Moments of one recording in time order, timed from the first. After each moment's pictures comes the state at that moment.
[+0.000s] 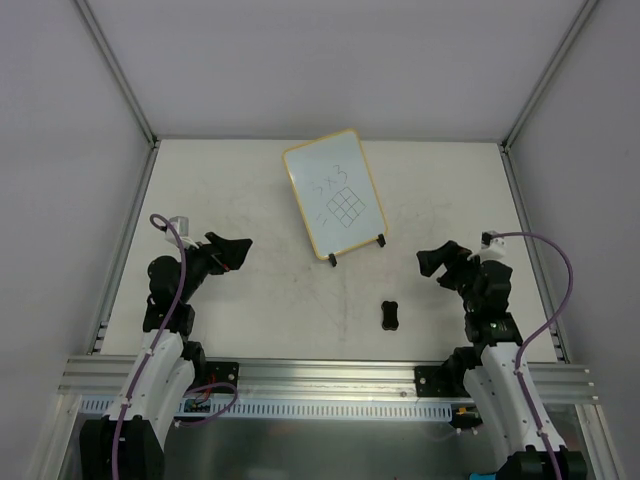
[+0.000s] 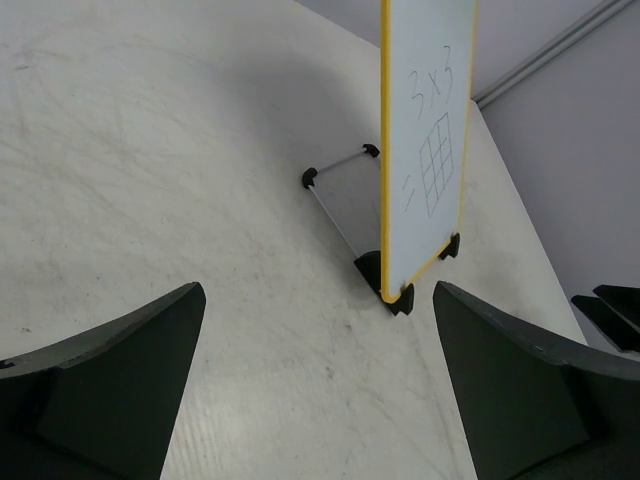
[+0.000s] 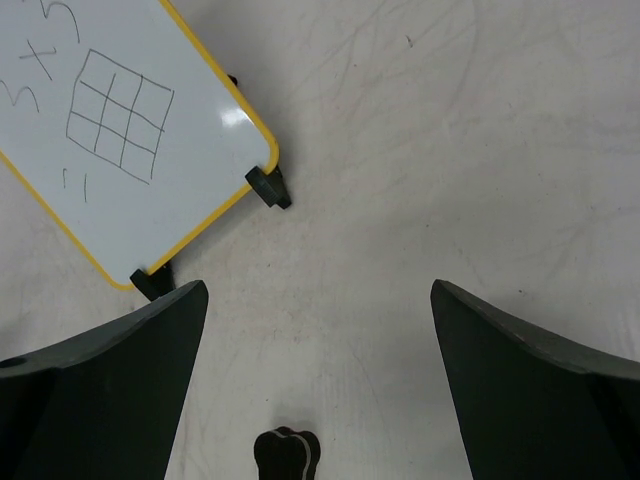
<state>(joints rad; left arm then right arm) 0.02 0.64 0.18 0.35 0.42 -0.63 0.04 0.52 0.24 -0.04 -0.18 0.53</state>
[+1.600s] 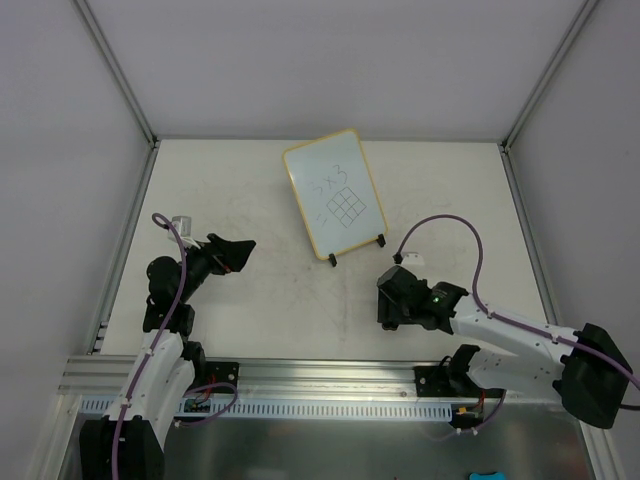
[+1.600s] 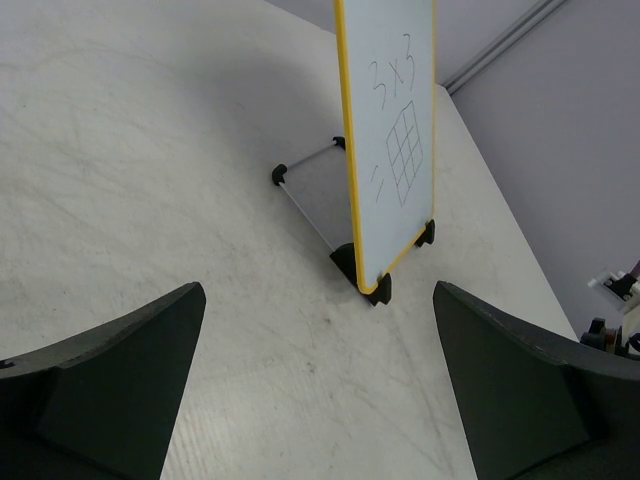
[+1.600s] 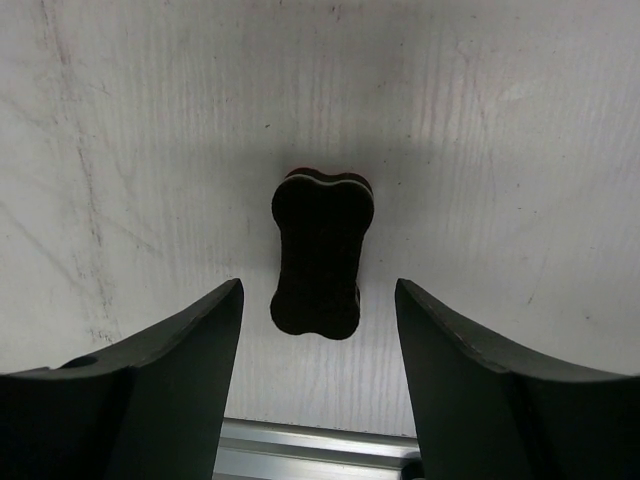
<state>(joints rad) 0.02 0.64 0.18 0.40 0.50 -0.63 0.93 1.04 0.55 -0.66 0.34 0.83</state>
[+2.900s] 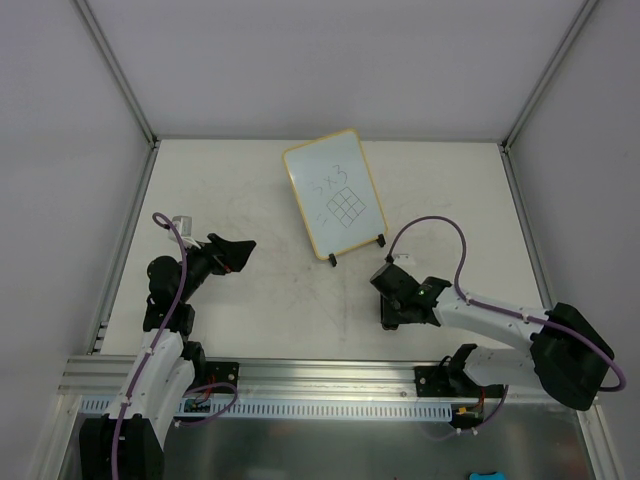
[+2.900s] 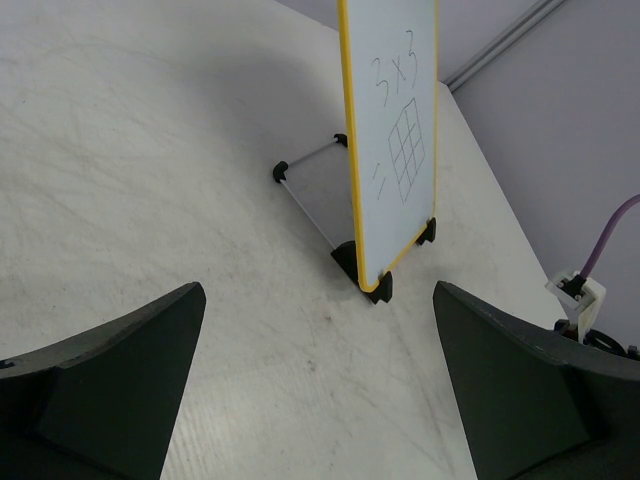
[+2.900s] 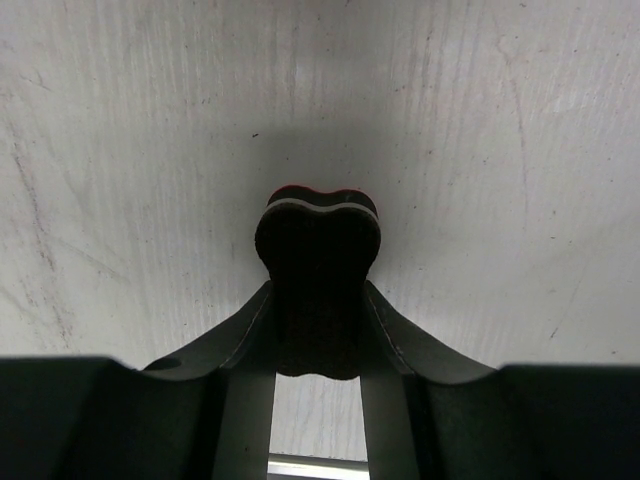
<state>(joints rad) 0.02 0.65 0.18 0.40 0.50 -0.63 0.89 1.21 0.55 -0.56 0.27 0.77</state>
